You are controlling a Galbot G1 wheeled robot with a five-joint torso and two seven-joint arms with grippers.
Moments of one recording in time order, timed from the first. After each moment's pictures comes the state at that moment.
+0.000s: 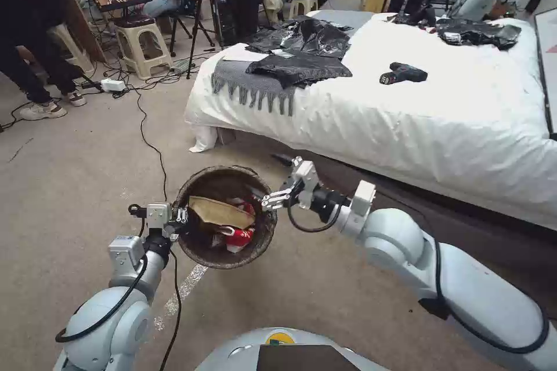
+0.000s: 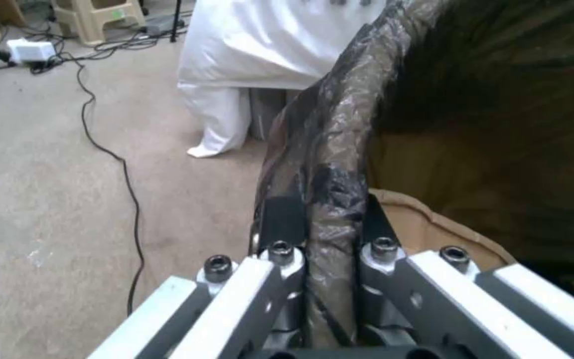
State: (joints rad) left arm 1.68 -1.30 -0.66 -2.44 -0.36 0.50 -0.11; right arm -0.89 0.73 -0.07 2.24 0.74 -0.15 -0.03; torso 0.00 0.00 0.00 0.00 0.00
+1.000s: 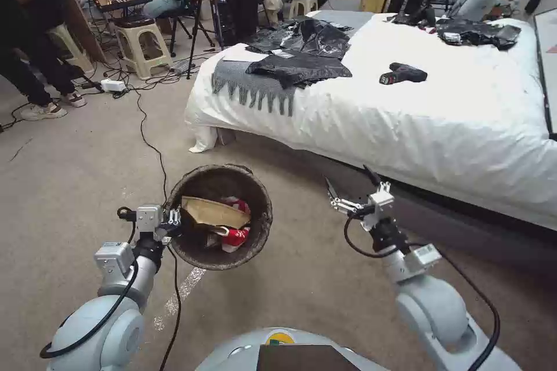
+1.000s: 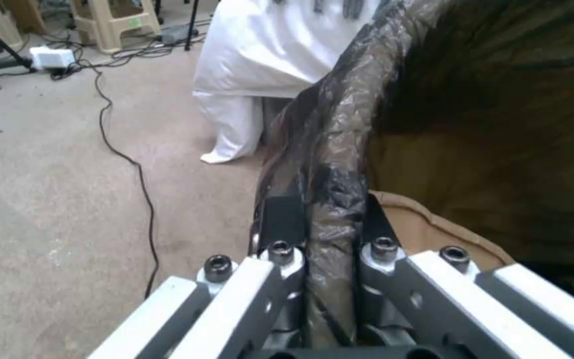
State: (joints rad) left arm 1.73 -1.33 -0.70 -2.48 -0.35 0.47 -0.10; right arm -1.65 1.15 0.51 2.28 0.22 0.13 0.04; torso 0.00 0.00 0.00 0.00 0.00
